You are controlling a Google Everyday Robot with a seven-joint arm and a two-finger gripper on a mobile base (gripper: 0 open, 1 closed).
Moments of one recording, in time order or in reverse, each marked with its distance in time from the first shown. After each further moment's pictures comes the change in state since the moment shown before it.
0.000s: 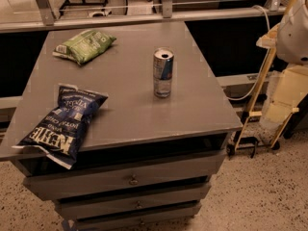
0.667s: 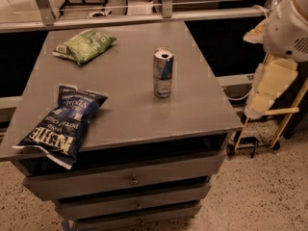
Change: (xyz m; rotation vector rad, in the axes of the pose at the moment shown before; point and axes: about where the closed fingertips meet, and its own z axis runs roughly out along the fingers) arm -0.021 -0.017 0.011 0.002 -0.079 -0.018
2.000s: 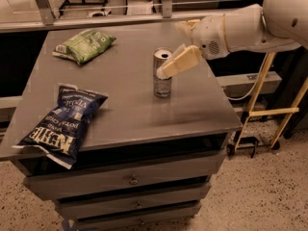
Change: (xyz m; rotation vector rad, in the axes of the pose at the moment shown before) arm -0.162 -0.090 0.095 -0.039 -0.823 0.125
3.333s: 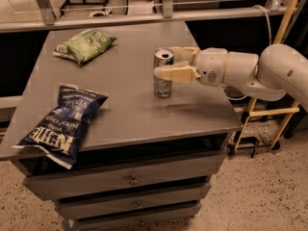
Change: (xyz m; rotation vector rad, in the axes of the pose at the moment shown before) arm 0.038 -0.003 0.015 0.035 -0.339 0.133
